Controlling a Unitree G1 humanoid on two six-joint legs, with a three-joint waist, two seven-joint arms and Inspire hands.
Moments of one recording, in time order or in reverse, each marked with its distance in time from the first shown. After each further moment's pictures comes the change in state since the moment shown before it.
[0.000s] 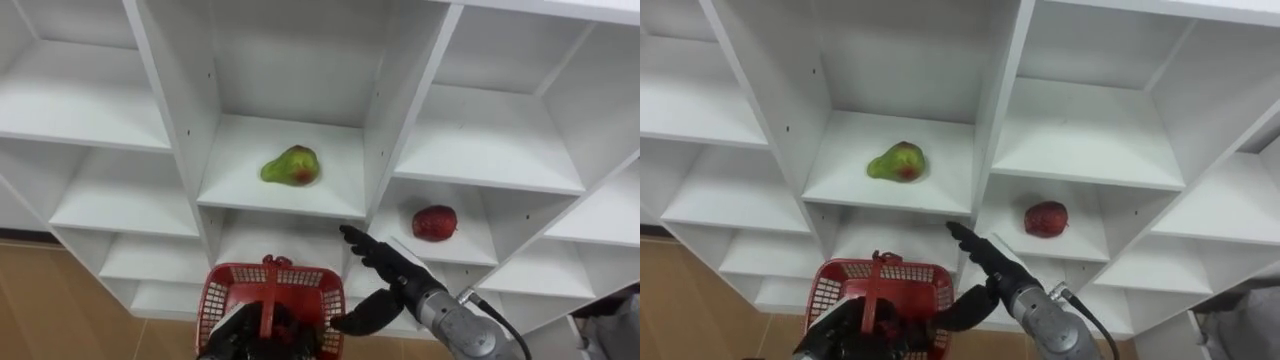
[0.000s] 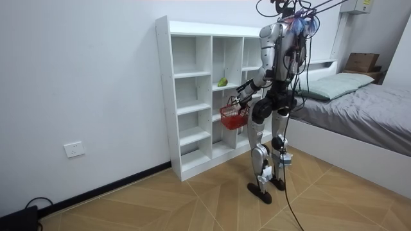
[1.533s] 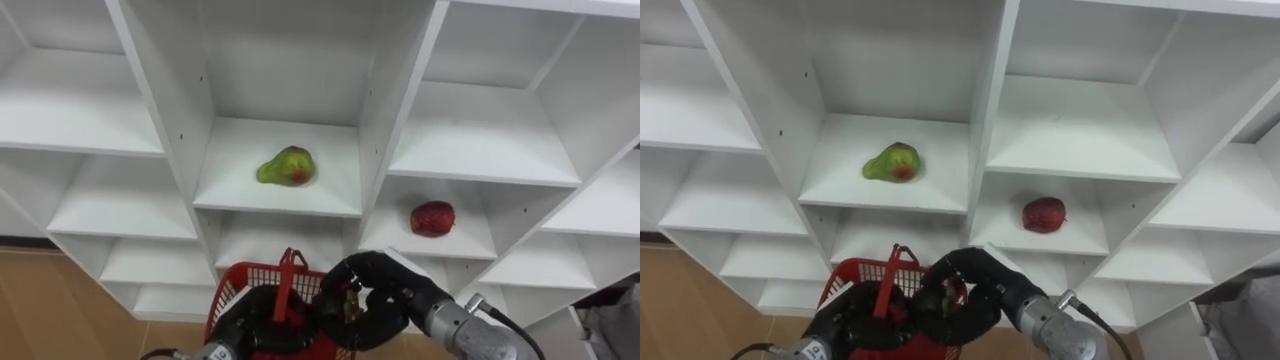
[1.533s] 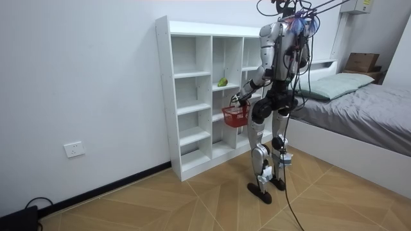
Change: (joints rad) left arm -0.037 -0.040 0.008 0.000 0.001 -0.004 0.000; right arm 0.077 -0.032 -0.037 -0.147 -0.009 0.022 0.153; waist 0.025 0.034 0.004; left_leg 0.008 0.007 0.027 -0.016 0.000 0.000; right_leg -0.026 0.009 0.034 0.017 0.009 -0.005
